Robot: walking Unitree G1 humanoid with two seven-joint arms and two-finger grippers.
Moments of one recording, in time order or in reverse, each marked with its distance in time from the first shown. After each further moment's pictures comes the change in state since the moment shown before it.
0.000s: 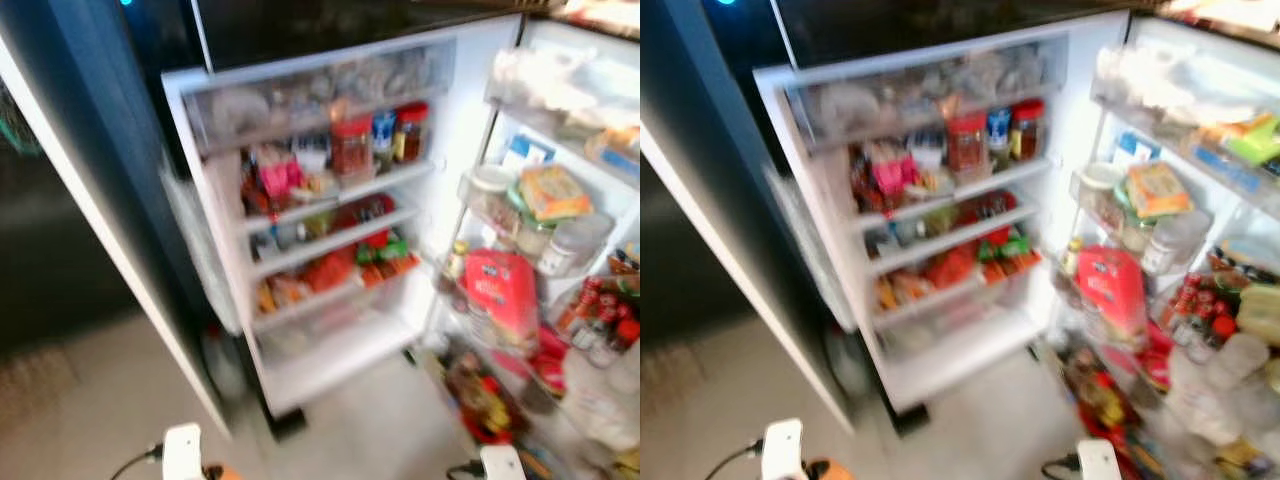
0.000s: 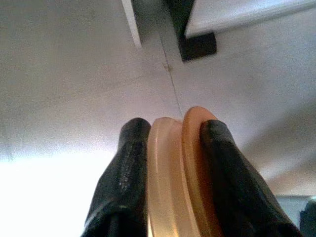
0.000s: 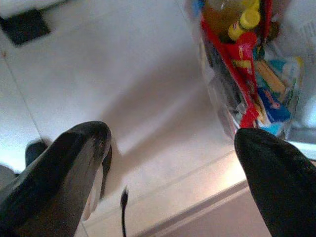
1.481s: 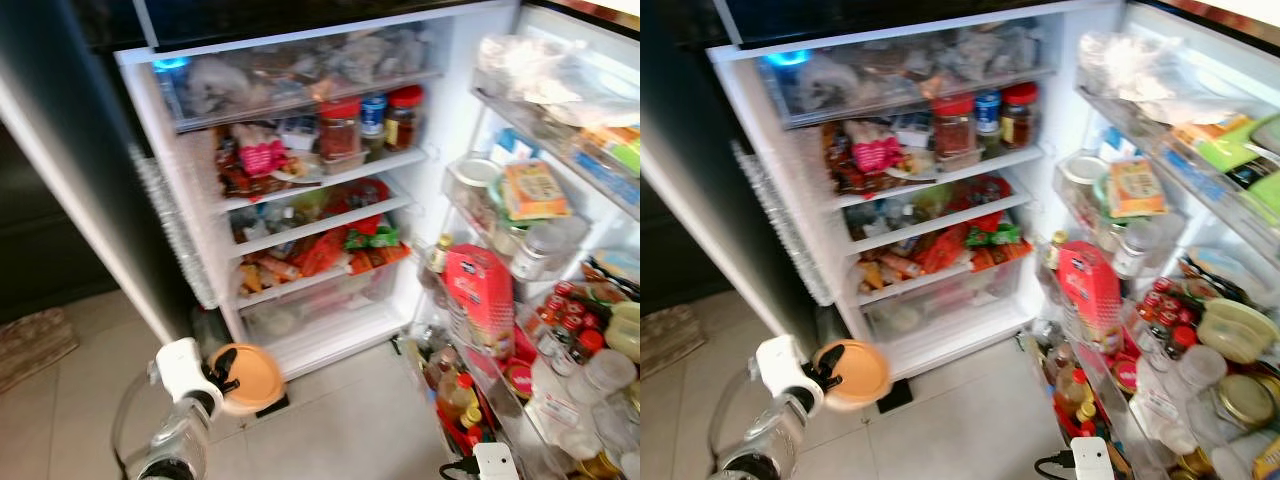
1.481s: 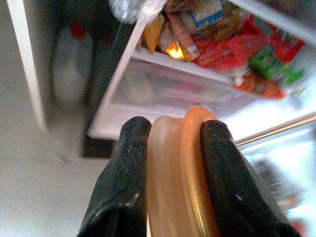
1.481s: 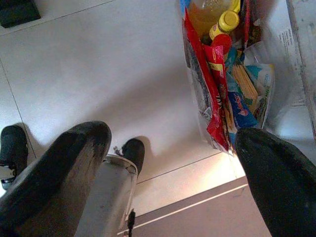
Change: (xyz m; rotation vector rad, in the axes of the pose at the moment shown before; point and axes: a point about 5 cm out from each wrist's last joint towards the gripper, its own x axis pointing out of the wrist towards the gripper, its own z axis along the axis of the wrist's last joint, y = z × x) left arm -0.003 -0.029 0.106 -0.453 -0.444 -0.279; right arm 0.001 0.003 0.003 -0.009 -0.010 0.001
